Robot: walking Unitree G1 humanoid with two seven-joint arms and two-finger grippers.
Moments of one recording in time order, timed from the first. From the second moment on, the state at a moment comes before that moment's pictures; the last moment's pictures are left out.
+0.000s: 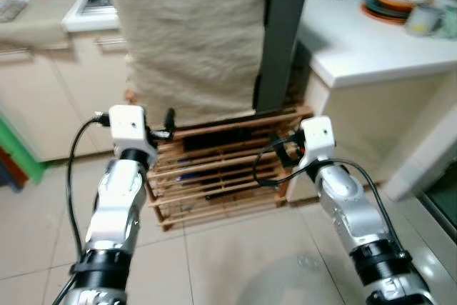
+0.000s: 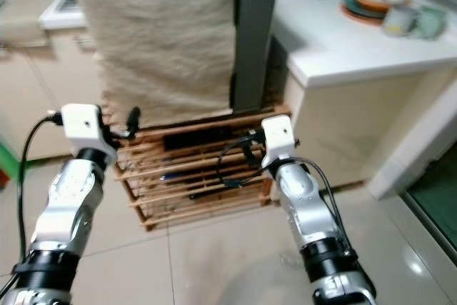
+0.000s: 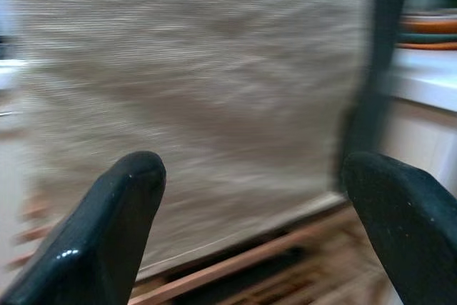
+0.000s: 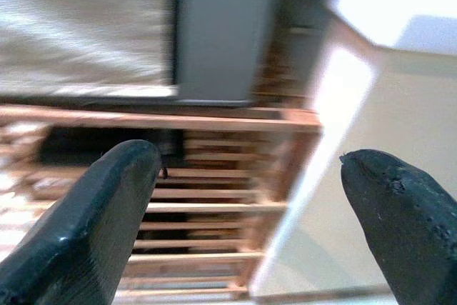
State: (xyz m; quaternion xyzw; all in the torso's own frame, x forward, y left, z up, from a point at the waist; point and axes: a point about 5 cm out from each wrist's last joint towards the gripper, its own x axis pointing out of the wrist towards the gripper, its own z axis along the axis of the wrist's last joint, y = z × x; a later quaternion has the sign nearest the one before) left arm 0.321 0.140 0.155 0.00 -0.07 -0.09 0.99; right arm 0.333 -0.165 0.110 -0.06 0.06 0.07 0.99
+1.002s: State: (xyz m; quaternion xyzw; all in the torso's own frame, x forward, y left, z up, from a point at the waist) left arm 0.310 0.172 0.165 -0.02 -0.06 -0.09 0.99; right arm 0.316 -0.176 0.117 0.00 -0.02 -0.01 1.00
